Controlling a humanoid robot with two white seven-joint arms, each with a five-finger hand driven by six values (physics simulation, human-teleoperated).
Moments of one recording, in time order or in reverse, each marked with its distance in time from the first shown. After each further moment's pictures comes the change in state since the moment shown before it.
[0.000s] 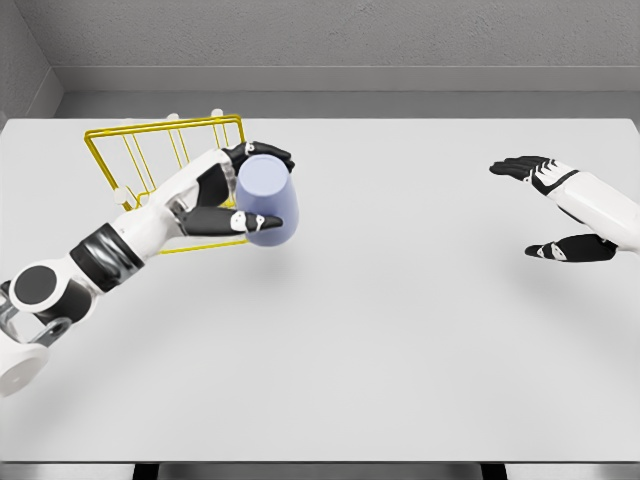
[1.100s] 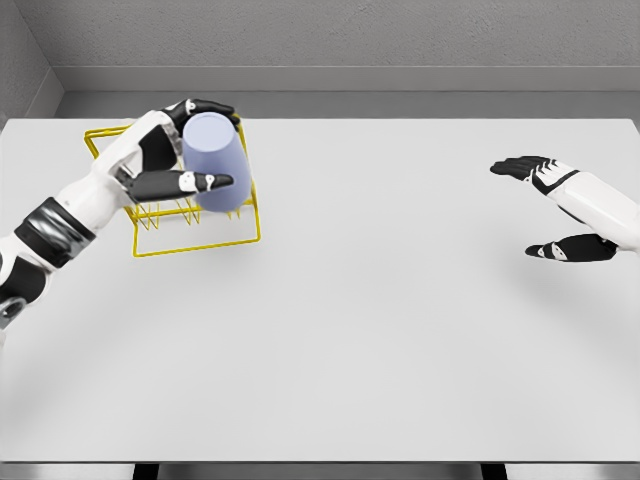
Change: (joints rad) left arm -0.002 0.076 0.086 0.043 0.049 -0.044 0.010; right arm -0.002 0.000 0.000 0.004 0.000 0.000 0.000
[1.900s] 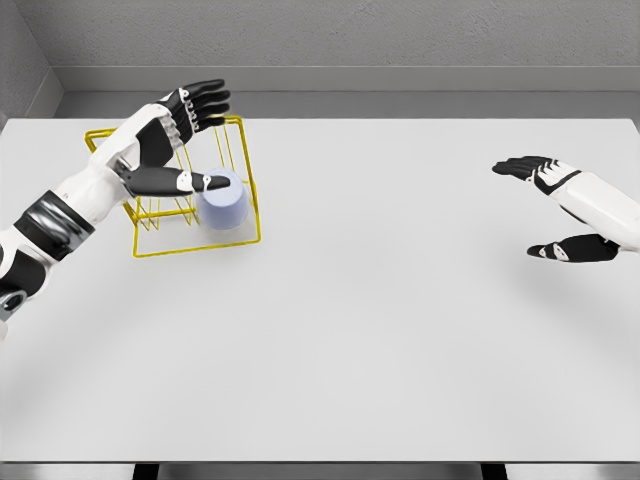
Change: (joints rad) left arm -0.020 -0.011 -0.001 0.025 -0.001 0.007 0.004; right arm 0.003 0.000 -0.006 0.002 0.000 0.000 0.000
